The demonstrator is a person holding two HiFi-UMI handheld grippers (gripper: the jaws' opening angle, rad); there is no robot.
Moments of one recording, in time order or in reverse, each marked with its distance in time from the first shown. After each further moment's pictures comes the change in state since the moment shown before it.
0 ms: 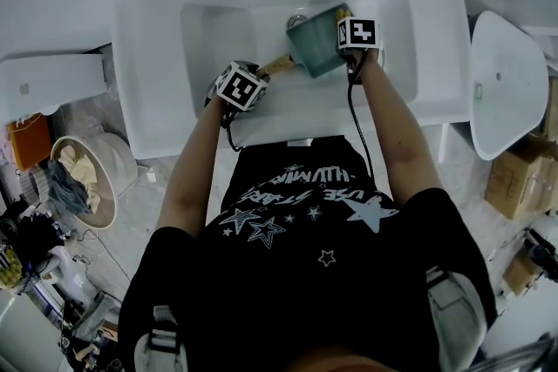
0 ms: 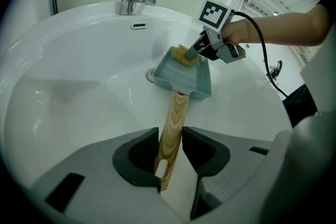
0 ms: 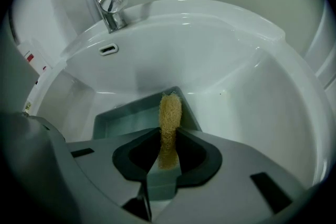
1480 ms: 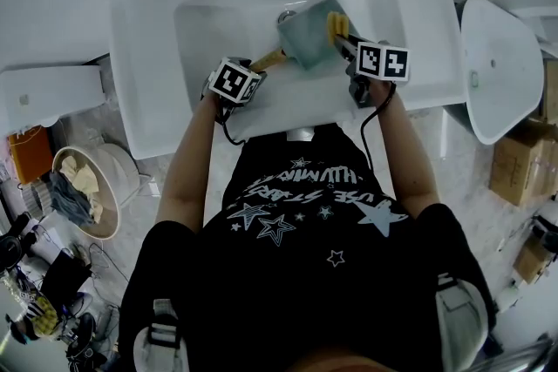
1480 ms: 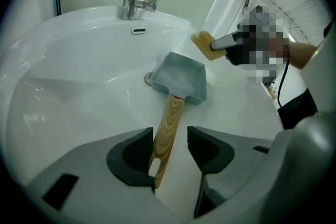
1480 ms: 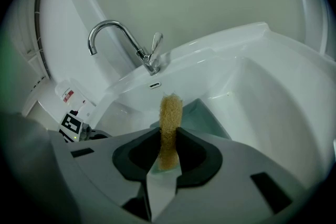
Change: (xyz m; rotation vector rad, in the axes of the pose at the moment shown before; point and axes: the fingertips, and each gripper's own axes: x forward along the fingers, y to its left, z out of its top) left arm -0.010 -0.009 0.004 -0.022 -0.034 -0.029; right arm -0.110 0.035 -0.024 0.135 -0.280 0.375
